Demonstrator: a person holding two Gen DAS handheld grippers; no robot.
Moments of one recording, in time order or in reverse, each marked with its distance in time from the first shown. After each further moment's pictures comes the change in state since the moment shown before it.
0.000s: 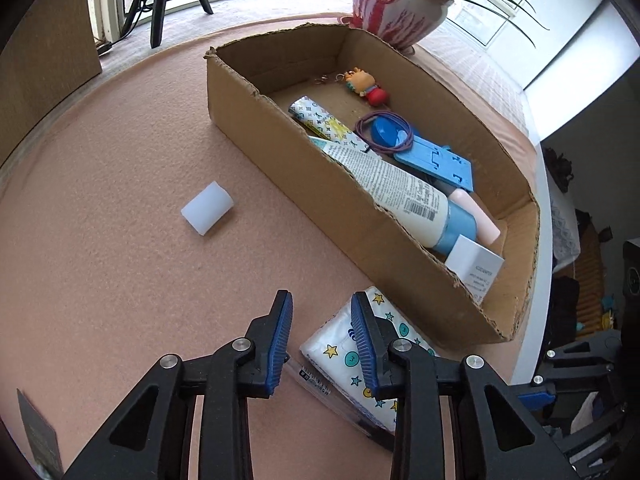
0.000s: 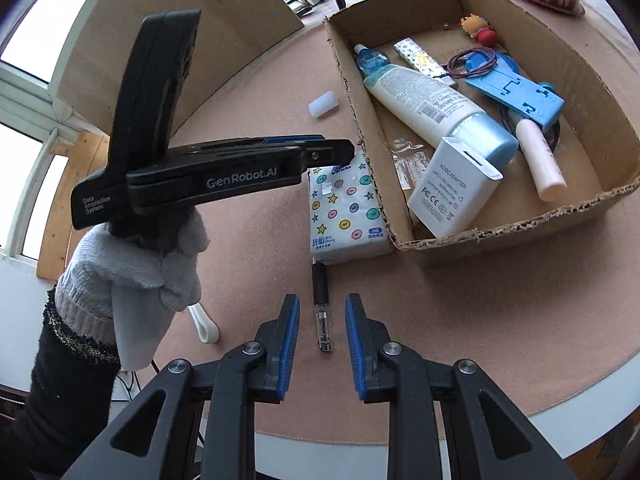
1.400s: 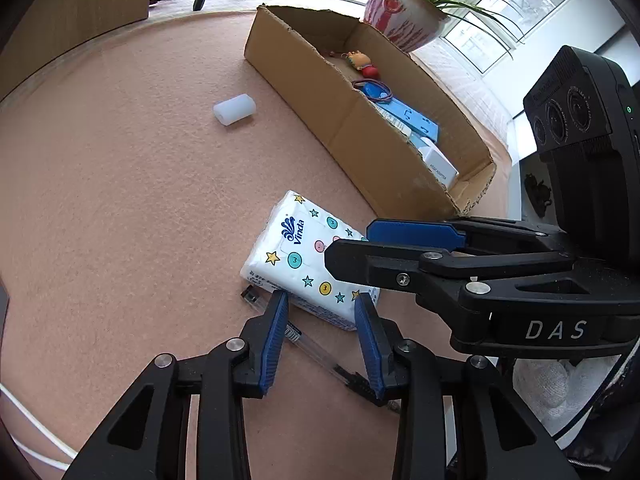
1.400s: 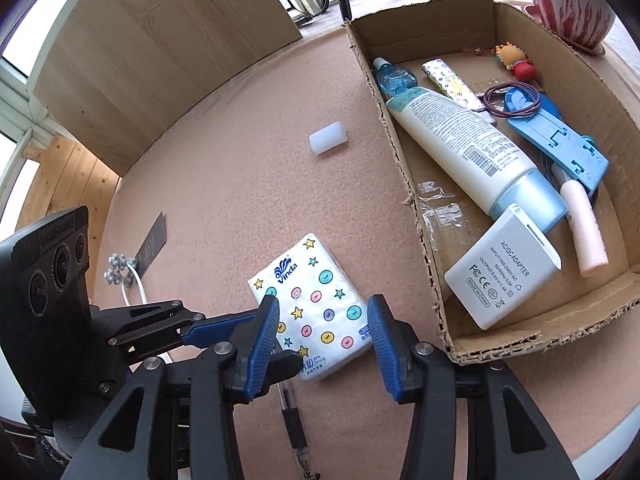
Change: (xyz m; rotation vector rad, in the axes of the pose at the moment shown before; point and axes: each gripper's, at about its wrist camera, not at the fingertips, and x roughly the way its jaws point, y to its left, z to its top) left arm -0.034 0.013 -0.087 -0.135 -0.055 -0.088; right arm 0.045 0.036 0.035 -0.067 -0.063 -0.121
